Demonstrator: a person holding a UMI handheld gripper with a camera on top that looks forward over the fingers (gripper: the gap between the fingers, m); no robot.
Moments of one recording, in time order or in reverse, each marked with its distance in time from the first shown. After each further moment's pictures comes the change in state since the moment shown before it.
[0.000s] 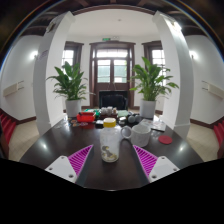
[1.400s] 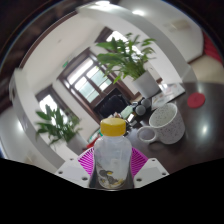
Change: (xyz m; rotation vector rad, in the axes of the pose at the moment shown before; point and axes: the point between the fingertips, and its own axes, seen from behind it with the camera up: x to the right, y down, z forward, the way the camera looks) arm -0.042 0.005 0.195 0.089 -0.113 0.740
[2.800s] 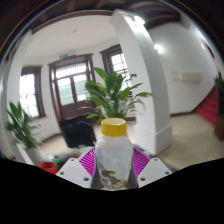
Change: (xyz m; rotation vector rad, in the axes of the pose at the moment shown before) arm 0.073 -0.217 -0.112 0.199 0.368 -0.474
